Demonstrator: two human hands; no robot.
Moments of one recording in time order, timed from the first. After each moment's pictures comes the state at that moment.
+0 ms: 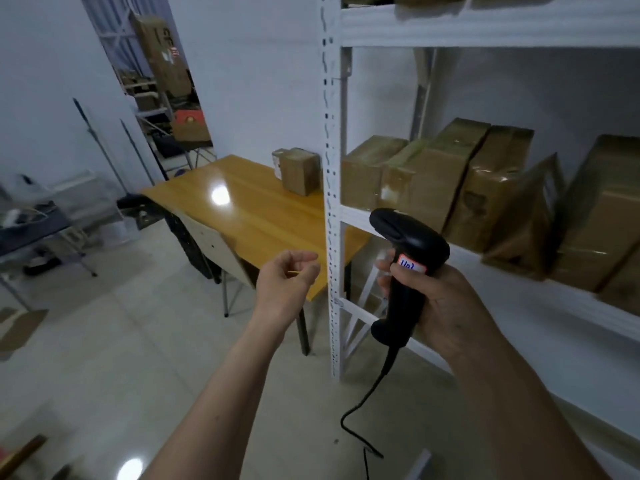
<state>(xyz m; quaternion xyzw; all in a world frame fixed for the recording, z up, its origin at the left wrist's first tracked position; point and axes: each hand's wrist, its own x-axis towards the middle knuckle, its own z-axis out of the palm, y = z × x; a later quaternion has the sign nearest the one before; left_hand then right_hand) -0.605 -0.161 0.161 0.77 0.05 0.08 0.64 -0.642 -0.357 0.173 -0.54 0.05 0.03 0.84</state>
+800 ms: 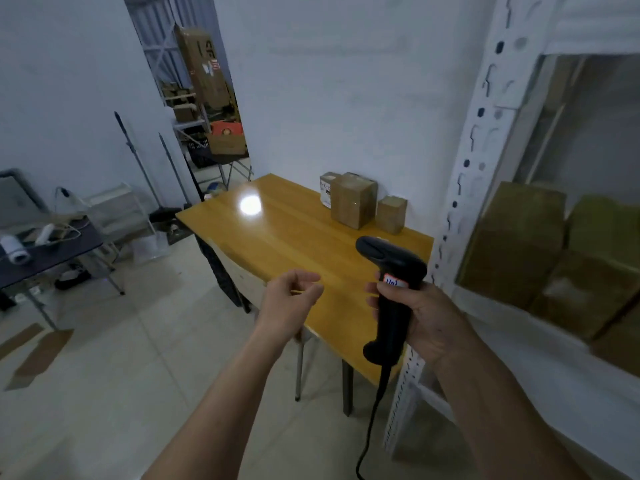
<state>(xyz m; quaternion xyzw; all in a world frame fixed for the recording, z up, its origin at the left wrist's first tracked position) -0.374 -0.002 0.138 0.81 0.08 0.05 0.58 -0.381 -0.193 0.143 -0.51 0.07 0.12 0.85</state>
